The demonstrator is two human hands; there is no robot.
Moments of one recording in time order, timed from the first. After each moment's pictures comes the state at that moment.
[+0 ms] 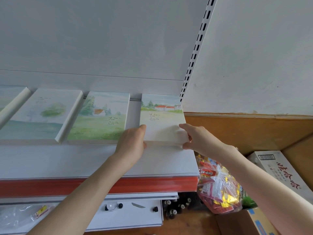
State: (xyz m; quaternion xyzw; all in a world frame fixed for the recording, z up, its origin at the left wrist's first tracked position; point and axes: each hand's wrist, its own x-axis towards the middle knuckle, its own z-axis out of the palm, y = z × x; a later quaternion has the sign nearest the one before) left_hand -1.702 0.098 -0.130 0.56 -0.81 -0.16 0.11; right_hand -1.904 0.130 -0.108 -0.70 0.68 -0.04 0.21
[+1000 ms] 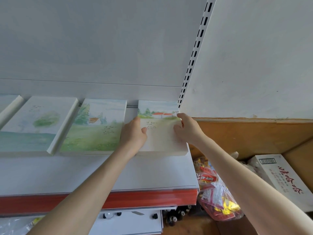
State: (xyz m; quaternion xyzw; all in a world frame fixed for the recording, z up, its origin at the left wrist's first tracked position) left_hand -1.730 0.053 -0.128 0.65 -0.69 -0.25 0.19; right_hand -1.900 0.068 -0.120 -0.59 0.75 -0.19 0.24
